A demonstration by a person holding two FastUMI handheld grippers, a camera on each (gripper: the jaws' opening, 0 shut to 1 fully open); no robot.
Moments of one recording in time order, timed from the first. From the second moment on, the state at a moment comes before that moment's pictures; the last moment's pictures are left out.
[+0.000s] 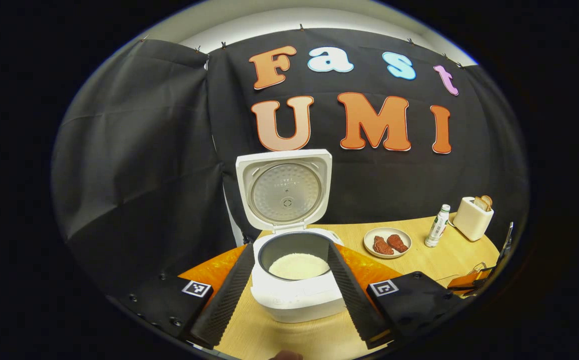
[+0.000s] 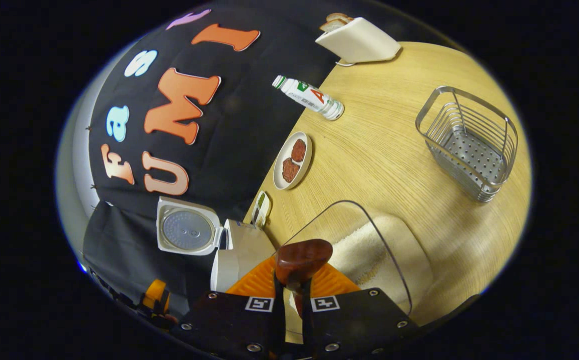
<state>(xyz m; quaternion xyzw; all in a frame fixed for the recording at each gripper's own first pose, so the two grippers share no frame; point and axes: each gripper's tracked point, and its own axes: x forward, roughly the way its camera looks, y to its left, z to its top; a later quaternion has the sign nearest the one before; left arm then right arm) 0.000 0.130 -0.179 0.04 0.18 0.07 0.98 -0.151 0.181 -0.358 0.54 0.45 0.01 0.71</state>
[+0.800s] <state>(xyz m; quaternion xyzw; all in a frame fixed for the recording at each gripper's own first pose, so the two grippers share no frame) 0.007 0.114 -0.169 0.03 0.16 0.09 0.98 -0.083 0.126 -0.302 0.69 0.37 -0.03 0.62</state>
